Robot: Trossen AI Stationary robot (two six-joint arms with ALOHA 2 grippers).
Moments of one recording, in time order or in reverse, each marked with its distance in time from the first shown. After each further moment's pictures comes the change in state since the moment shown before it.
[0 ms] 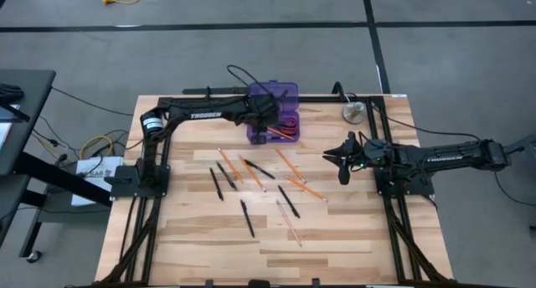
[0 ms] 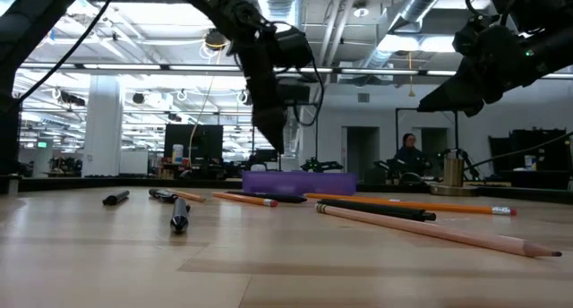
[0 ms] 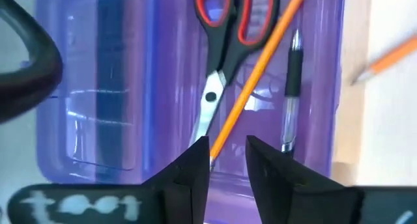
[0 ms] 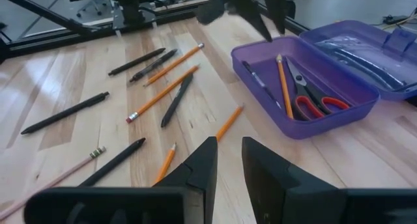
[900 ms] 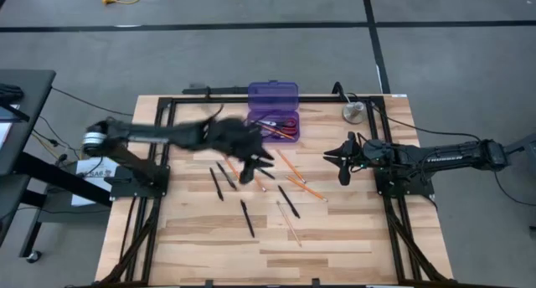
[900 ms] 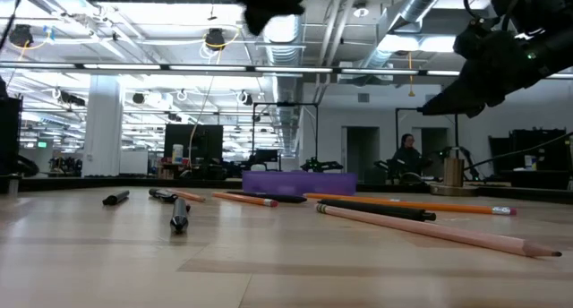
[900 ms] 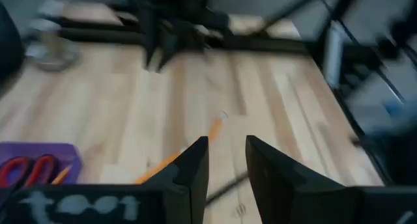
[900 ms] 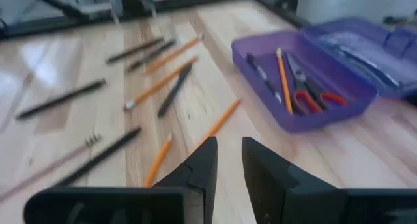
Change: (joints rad) left arm -0.363 -0.581 -0.463 0.532 0.312 -0.520; right arm 0.000 0.000 0.007 -0.060 -0.003 -0.033
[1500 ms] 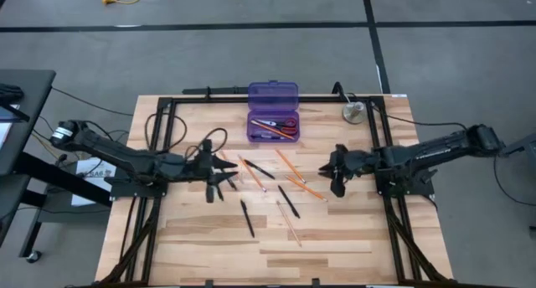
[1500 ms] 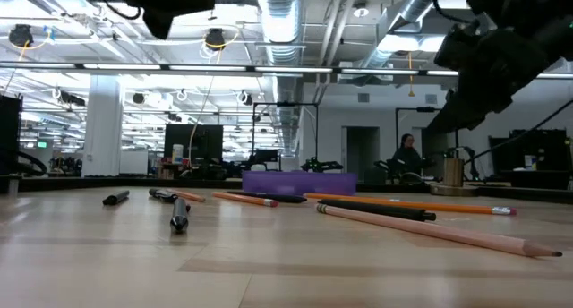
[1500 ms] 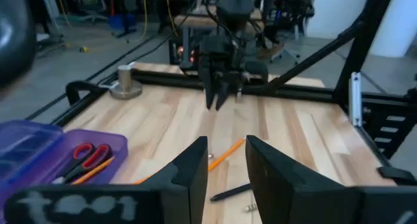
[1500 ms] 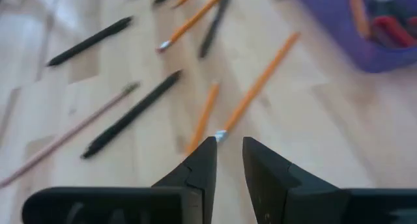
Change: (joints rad) left arm -0.327 -0.497 -0.601 0.388 -0.528 -0.056; right arm 0.177 0.332 0.142 -0.058 -0.019 0.196
